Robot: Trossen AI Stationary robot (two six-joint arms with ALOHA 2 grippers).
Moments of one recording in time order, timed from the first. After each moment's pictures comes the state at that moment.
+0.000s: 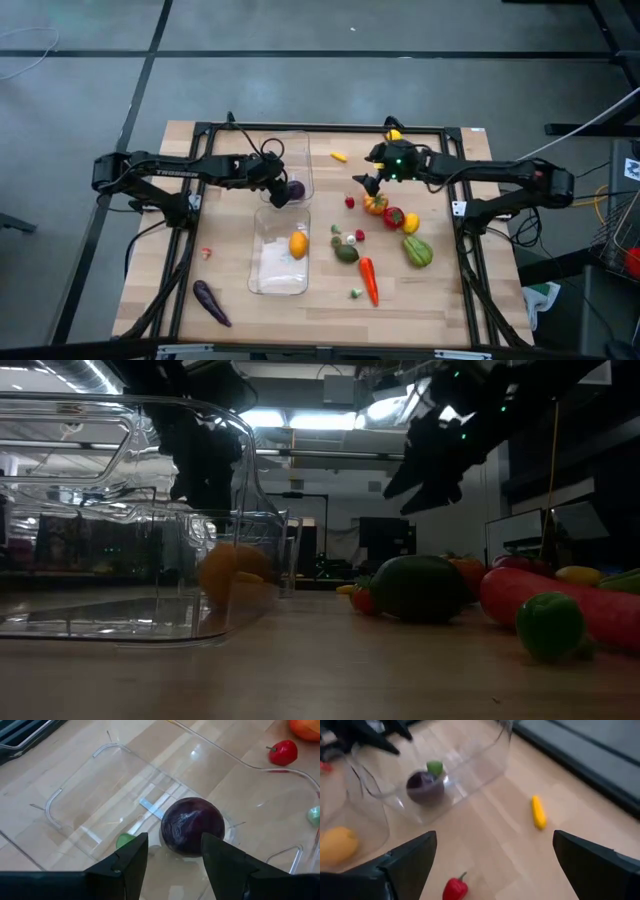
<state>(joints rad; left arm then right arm) 0.24 1.34 0.80 -0.43 -0.28 -0.46 -0.33 1.29 0.75 -0.07 0.02 0.23</state>
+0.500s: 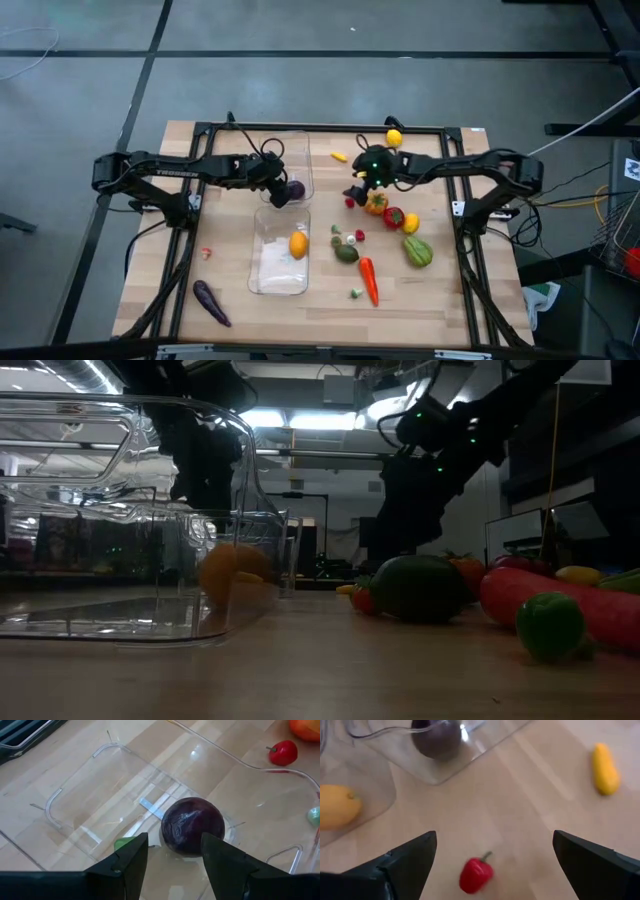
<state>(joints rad) 0.24 1.34 0.80 -0.43 -0.28 -0.46 -0.33 1.56 0.83 -0.06 -0.15 0.24</state>
